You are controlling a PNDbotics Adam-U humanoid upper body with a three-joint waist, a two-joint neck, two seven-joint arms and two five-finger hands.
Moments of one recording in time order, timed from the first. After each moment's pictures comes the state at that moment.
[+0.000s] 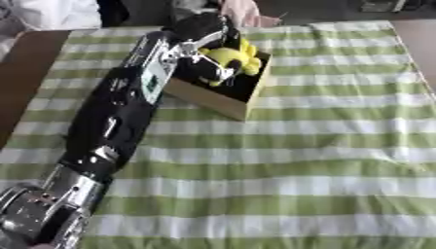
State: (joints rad) left arm -1.12 0.10 -0.12 -0.91 -1.09 -0.41 -0.31; right arm -0.38 -0.26 -0.31 -1.95 0.25 -0.09 -0.04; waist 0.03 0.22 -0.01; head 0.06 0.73
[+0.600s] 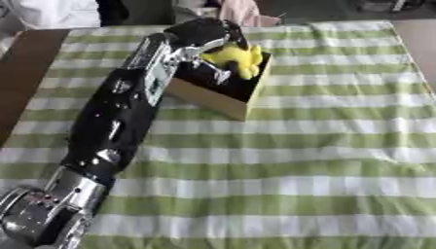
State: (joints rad) left arm -1.11 0.09 -0.11 -0.92 -1.18 -0.44 -0.33; right arm -0.38 -0.26 -0.31 -1.95 0.25 -0.09 -0.04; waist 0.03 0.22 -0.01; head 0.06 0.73
